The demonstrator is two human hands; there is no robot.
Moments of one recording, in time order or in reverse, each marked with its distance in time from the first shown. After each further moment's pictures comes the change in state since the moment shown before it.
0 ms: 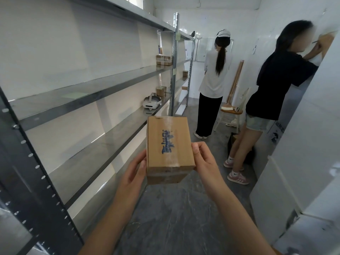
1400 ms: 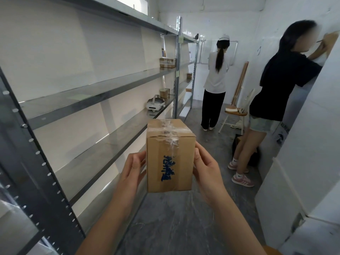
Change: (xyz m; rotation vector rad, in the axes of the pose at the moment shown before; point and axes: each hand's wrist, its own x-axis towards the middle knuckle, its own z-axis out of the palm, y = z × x) left_hand -0.010 0.005 0.004 -0.039 -0.034 0.016; right_hand -0.019 0.004 -0.010 0.190 -0.018 0.046
